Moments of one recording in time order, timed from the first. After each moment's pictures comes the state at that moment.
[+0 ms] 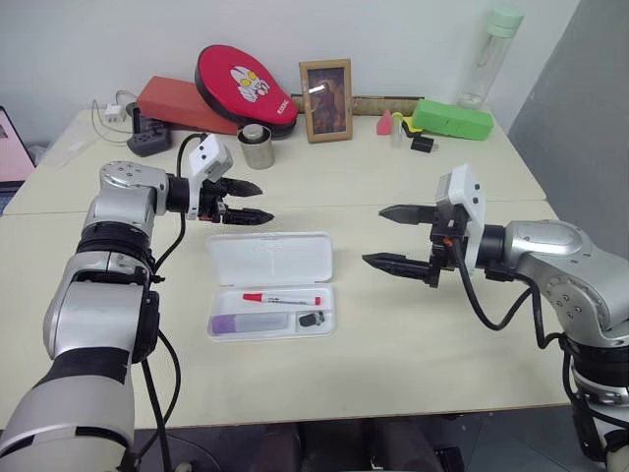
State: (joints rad) left arm -1.17 0.67 -0.10 1.12 -0.07 0.03 -1.44; right arm -0.58 -0.66 0.02 -0.45 0.61 0.87 0.83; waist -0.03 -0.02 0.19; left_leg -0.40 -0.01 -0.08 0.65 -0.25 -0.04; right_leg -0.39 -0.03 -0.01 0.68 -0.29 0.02
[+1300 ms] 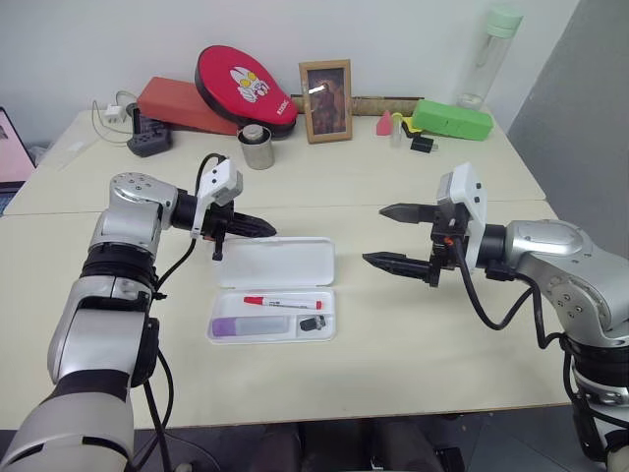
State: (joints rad) left arm -0.97 0.69 -0.10 0.73 -0.09 0.15 -1.59; right arm -0.58 -0.66 0.02 -0.46 0.62 0.87 0.82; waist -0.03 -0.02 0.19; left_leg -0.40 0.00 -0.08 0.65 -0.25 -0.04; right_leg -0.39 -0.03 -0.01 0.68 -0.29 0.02
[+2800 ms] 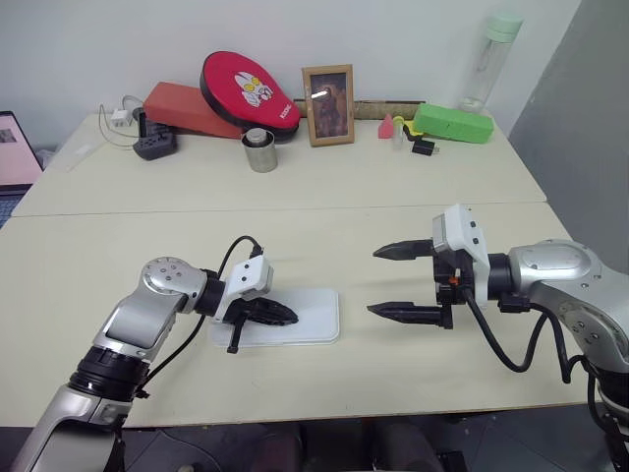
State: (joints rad) left arm -0.42 0.76 -0.20 0.01 -0.23 0.35 -1.41; right arm -0.48 -0.79 0.07 -0.58 0.68 0.85 0.93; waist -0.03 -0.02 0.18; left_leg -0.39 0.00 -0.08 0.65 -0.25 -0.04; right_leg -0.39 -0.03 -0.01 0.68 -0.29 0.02
